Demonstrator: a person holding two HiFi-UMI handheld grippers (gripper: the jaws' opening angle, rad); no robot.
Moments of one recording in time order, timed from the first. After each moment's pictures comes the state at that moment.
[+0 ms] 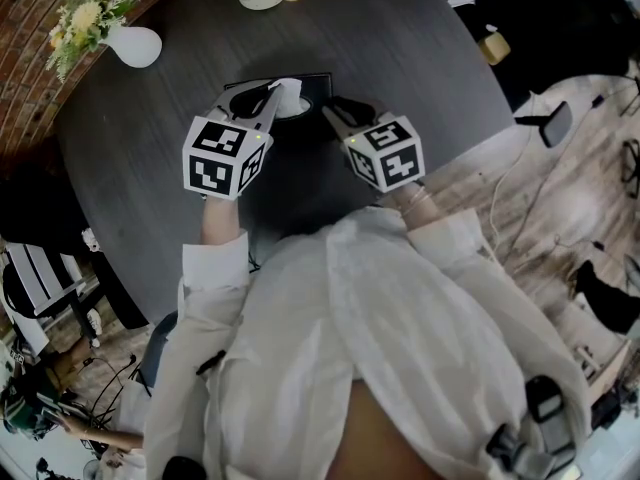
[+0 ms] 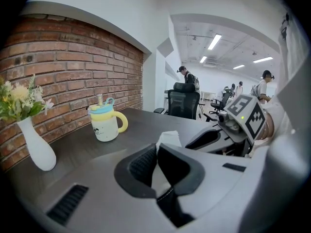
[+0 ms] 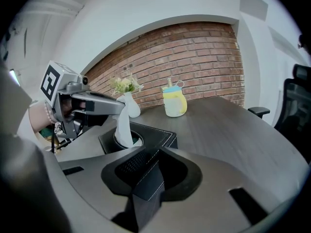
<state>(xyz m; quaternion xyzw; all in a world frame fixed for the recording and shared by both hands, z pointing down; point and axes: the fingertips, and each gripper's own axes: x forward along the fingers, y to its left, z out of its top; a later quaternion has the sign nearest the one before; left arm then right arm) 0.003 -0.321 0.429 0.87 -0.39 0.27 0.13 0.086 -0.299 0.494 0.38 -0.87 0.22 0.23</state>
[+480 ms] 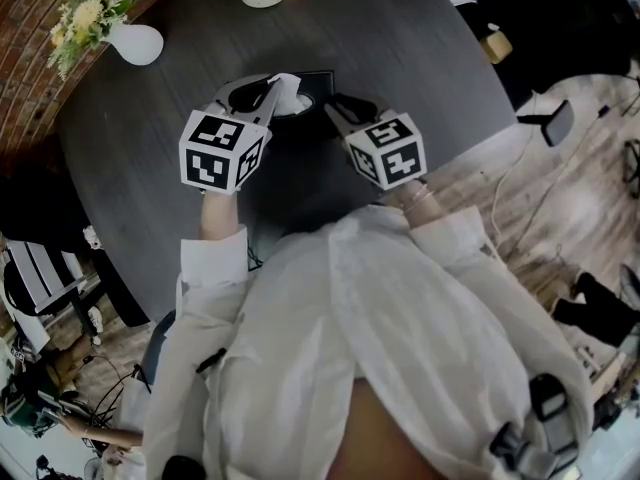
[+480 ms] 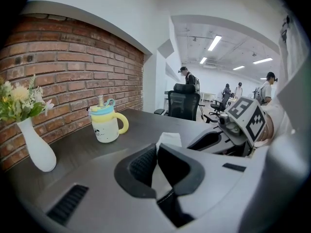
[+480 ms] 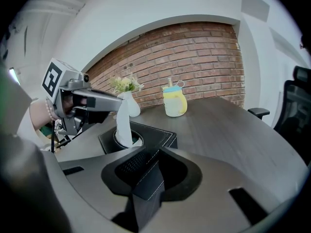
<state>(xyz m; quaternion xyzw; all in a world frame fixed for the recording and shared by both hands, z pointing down) 0.001 -0.326 0.424 0.87 -0.39 0.27 0.13 0.086 -0.301 0.494 0.38 -0.87 0.22 0.24</state>
